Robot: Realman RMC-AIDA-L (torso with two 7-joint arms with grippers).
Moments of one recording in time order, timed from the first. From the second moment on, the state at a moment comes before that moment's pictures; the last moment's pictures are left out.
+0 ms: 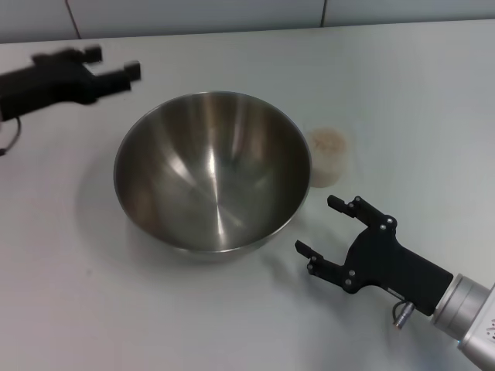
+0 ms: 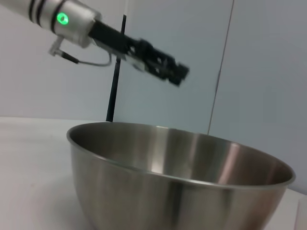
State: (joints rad) left arm -0.40 -2.07 1.05 0.98 1.69 1.10 -1.68; right arm 0.29 2.09 0.49 0.15 -2.73 -1.32 0.09
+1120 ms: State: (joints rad) left arm -0.11 -2.04 0.97 0.96 1.66 1.72 -1.12; right arm 0.29 2.08 0.54 0.15 -2.73 -1.32 0.09
